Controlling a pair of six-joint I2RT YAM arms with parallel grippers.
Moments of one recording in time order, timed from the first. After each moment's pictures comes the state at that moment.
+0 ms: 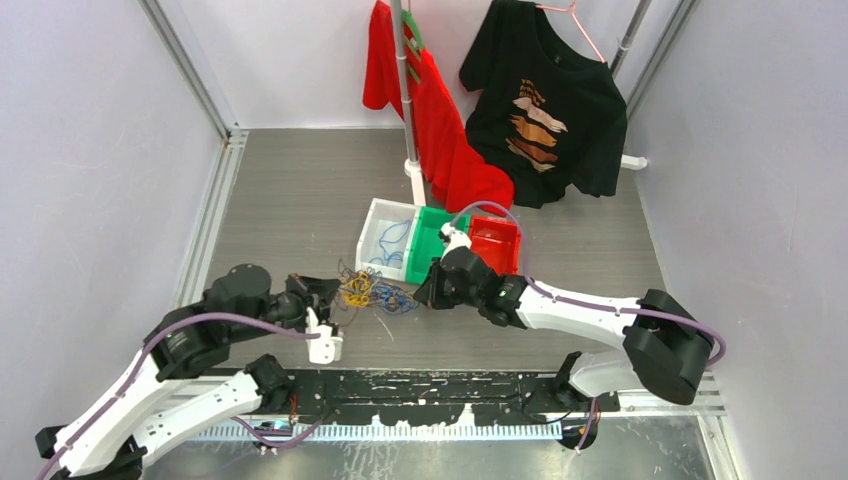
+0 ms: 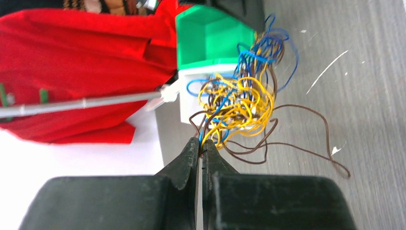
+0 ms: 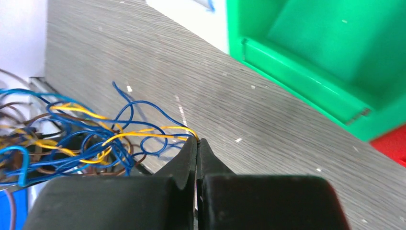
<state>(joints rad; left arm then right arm) -0.88 0.57 0.92 -0.85 0.20 1.20 0.94 1.32 0.67 0.05 0.02 0.83</state>
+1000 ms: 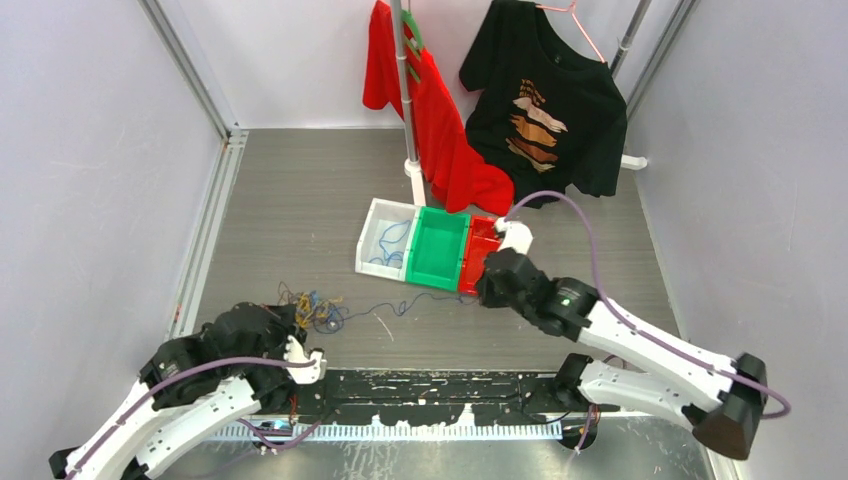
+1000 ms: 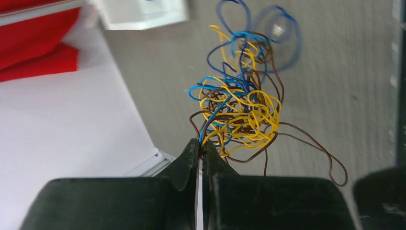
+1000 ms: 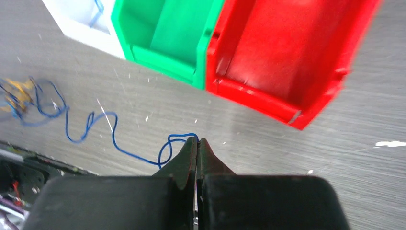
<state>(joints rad) -0.88 0.27 0.74 -1.14 -0.15 1.27 0.92 0.93 0.74 -0.57 0.34 0.74</state>
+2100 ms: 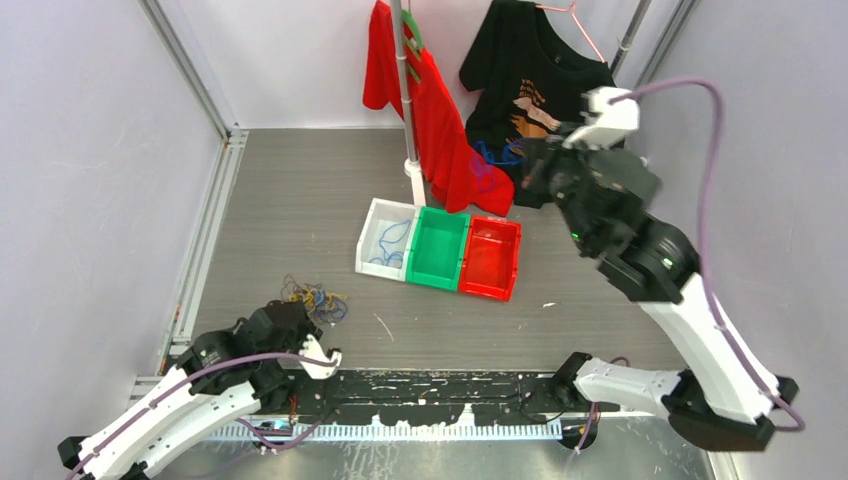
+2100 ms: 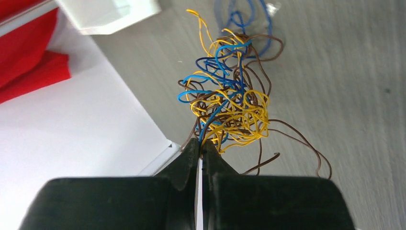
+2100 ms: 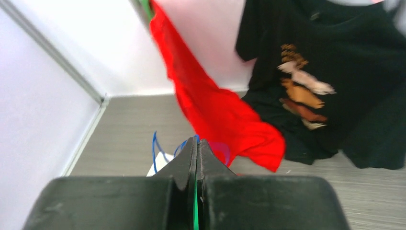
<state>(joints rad) -0.88 0.31 0.50 -1.07 -0.29 1.44 0.77 1.01 1.61 -0.59 0.64 0.29</state>
